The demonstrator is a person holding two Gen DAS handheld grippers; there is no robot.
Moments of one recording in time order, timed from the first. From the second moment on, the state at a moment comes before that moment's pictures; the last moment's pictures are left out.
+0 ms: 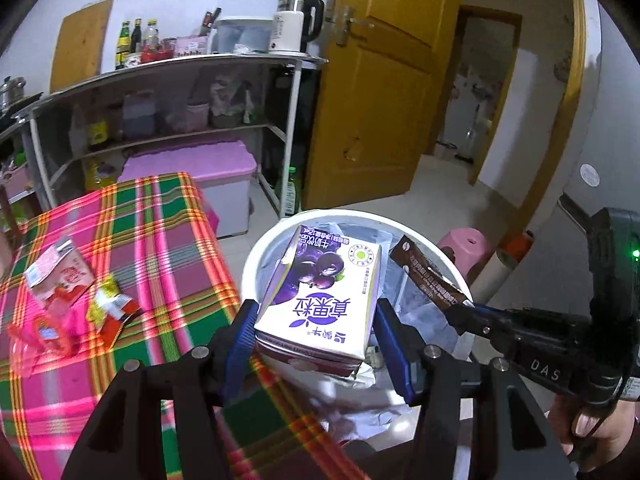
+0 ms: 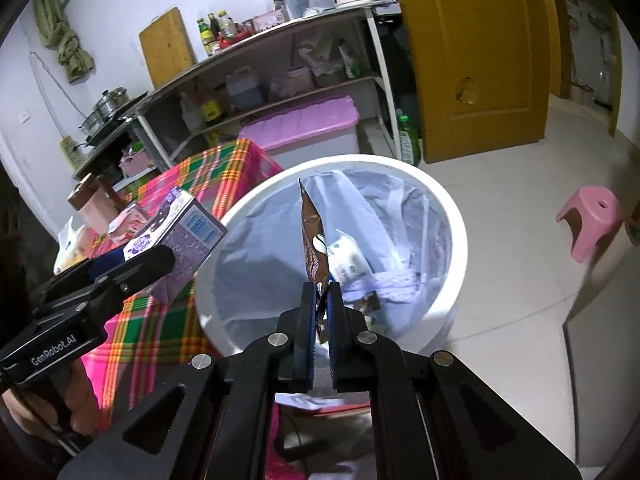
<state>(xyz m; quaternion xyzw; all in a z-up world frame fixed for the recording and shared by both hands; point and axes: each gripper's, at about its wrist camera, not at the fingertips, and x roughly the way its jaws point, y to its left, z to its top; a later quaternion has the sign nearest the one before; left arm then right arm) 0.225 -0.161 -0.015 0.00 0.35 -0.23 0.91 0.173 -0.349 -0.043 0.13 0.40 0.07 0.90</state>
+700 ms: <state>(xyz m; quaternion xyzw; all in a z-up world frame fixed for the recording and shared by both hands) 0.249 -0.182 -0.031 0.00 0.38 -0.26 0.89 0.187 -0.355 -0.049 0.13 0.41 0.06 0.90</state>
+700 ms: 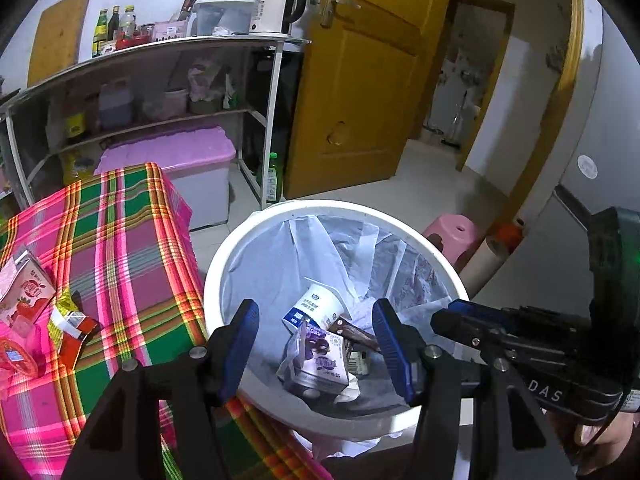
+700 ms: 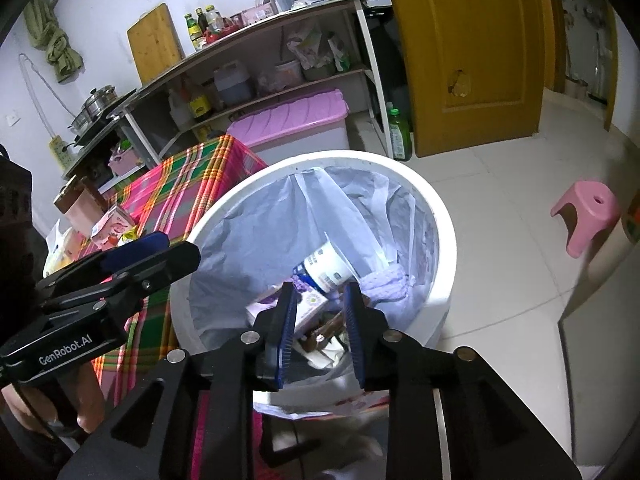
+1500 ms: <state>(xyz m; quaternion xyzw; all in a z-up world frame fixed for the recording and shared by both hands) 0.177 -0.119 0.008 -0.02 0.34 -0.21 0.92 0.142 -0.296 -0.010 0.09 0.38 0.12 0.91</state>
